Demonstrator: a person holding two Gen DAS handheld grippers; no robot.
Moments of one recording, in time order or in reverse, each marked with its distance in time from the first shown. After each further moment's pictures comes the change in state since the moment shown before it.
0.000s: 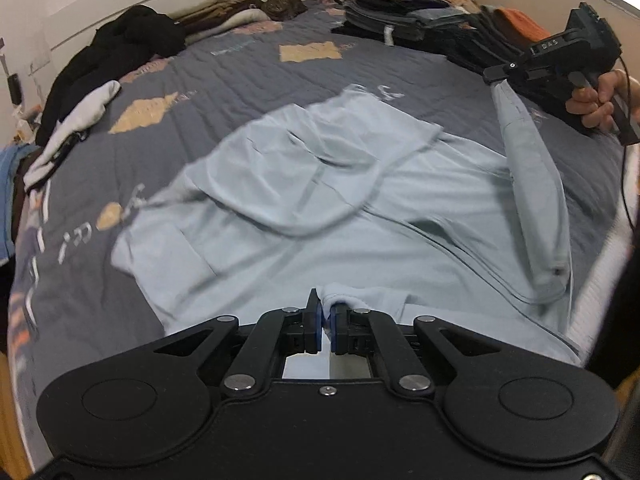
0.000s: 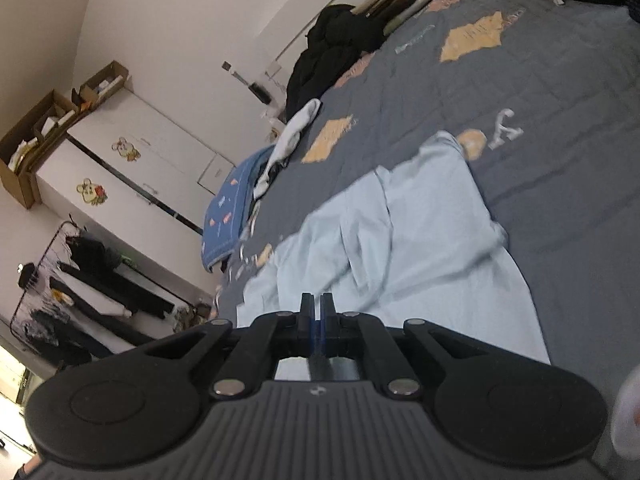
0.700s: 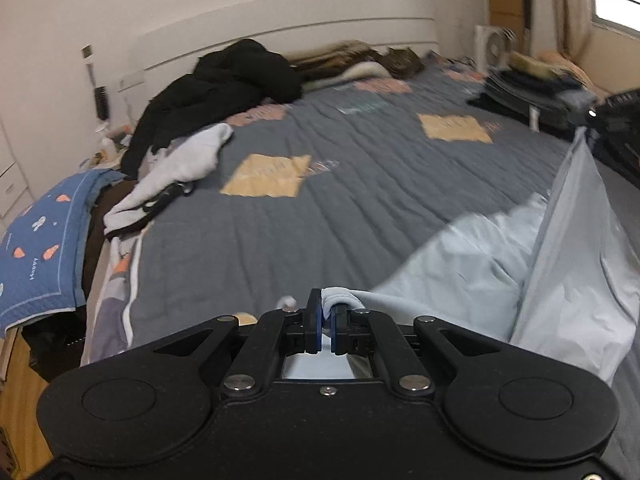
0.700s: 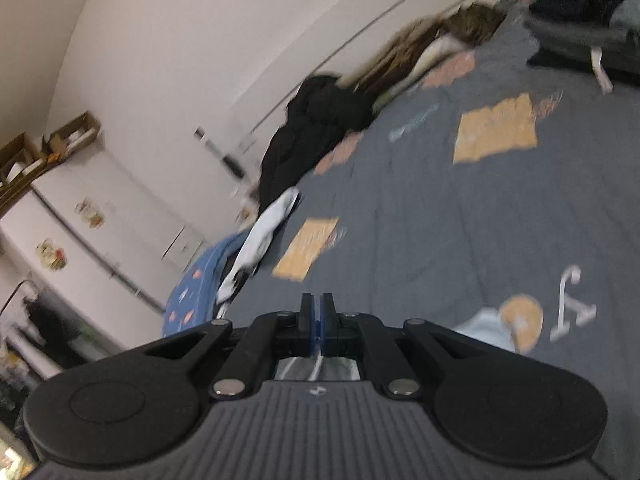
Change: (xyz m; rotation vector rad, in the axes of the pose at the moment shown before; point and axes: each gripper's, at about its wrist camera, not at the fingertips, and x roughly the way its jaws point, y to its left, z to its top) left arm 0.069 0.180 0.100 -0.152 -0.171 0.242; right arm 0.125 0.008 0.140 -0.036 -0.239 -0.105
